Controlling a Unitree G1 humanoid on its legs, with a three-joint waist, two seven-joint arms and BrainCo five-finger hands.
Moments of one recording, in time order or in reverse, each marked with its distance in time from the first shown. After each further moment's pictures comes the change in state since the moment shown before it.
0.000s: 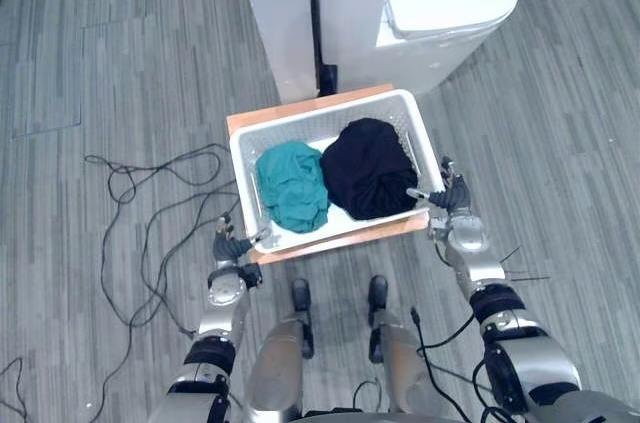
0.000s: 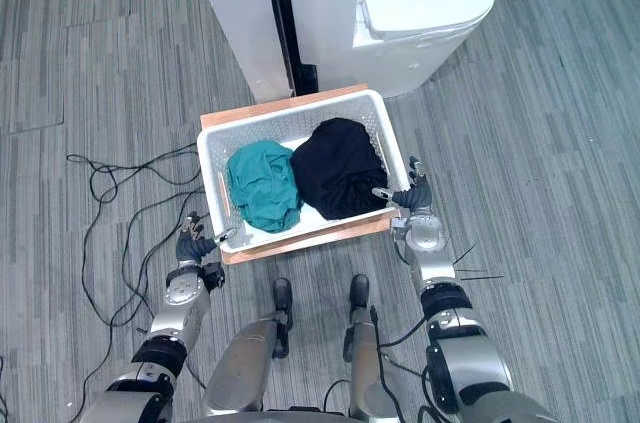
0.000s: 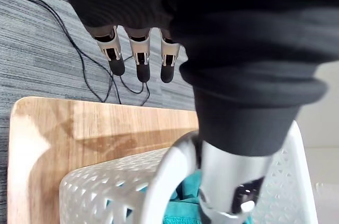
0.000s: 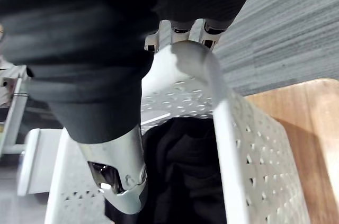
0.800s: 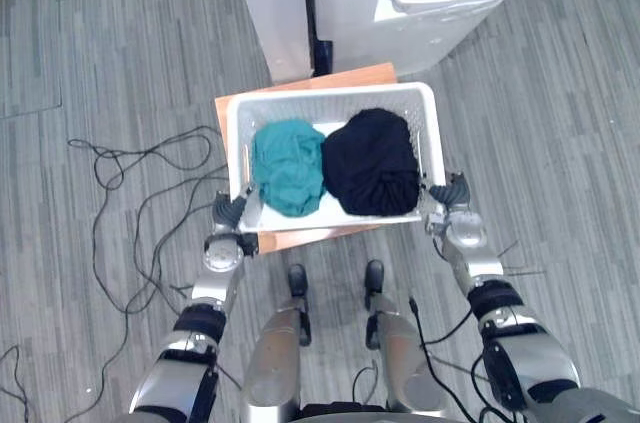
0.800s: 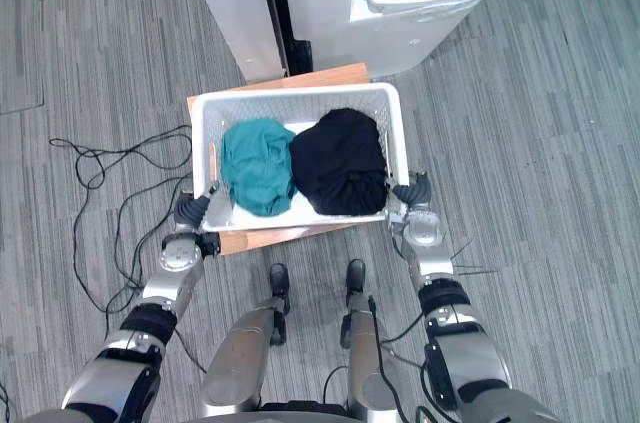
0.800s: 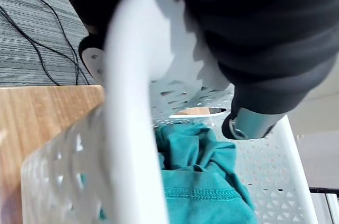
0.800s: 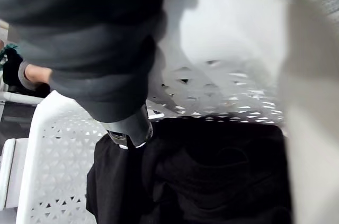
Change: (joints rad) left arm 0.082 0.096 -0.102 -0.239 0.068 0.055 -0.029; right arm 0.207 0.010 0.039 -0.229 -0.002 0.022 -0.002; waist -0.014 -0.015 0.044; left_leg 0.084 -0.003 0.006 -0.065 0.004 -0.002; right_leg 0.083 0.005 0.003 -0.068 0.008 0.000
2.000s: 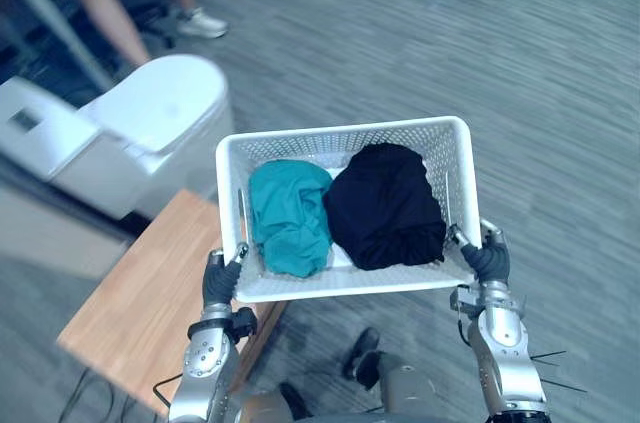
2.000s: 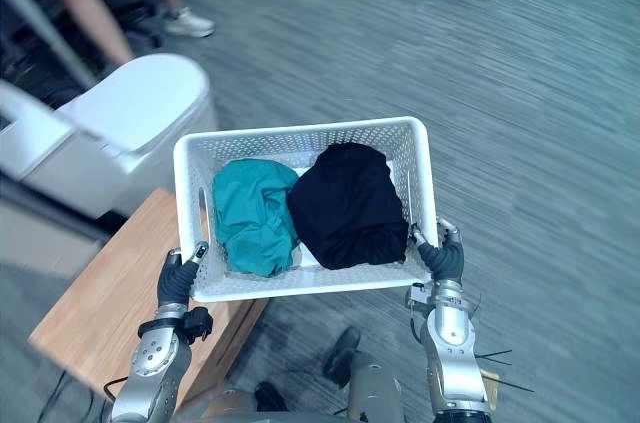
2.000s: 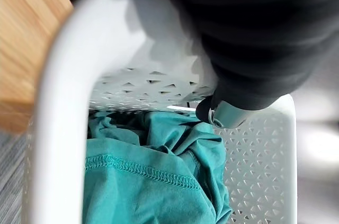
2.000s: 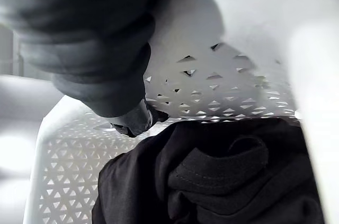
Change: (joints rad) left arm 0.527 -0.080 -0.030 -0.549 -0.125 -0.039 -0.082; right arm 0.579 0.101 -0.088 -0.671 -0.039 -0.016 0.025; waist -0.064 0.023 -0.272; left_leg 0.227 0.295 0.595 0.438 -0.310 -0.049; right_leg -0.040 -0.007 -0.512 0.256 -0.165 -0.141
